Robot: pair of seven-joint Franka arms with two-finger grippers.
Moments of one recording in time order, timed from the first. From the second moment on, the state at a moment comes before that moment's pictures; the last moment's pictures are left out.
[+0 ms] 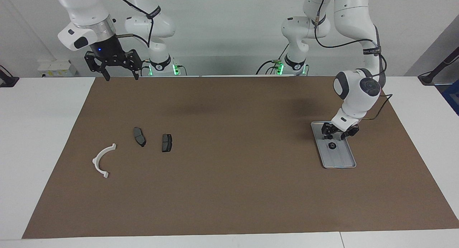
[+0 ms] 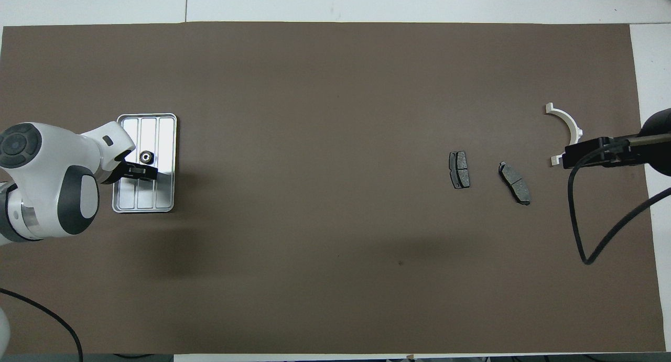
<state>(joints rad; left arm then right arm) -0.10 0.21 0.12 -2.18 0.01 2.40 0.19 -0.02 -0.09 0.07 -1.63 0.01 1.55 0.04</state>
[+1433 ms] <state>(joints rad) -0.14 0.19 0.12 -1.93 -0.07 2.02 0.07 -0.02 -0.09 0.07 -1.64 0.01 1.55 0.04</state>
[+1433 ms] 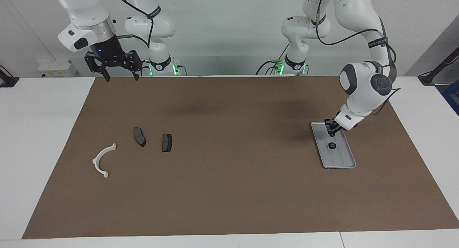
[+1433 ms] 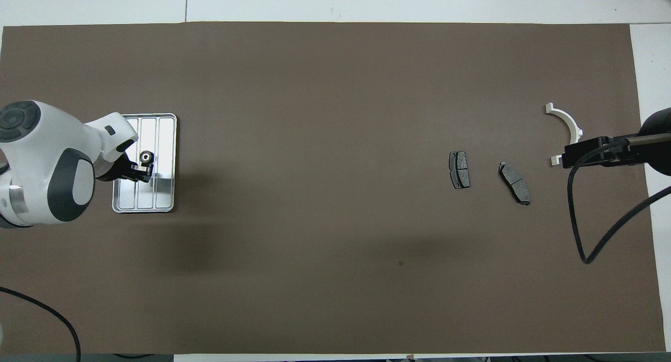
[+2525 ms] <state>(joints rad) -0.73 0.28 0.08 -1.98 -0.02 2.28 -0.89 -0.02 -0.09 0.07 -1.68 0.01 1.58 0.04</state>
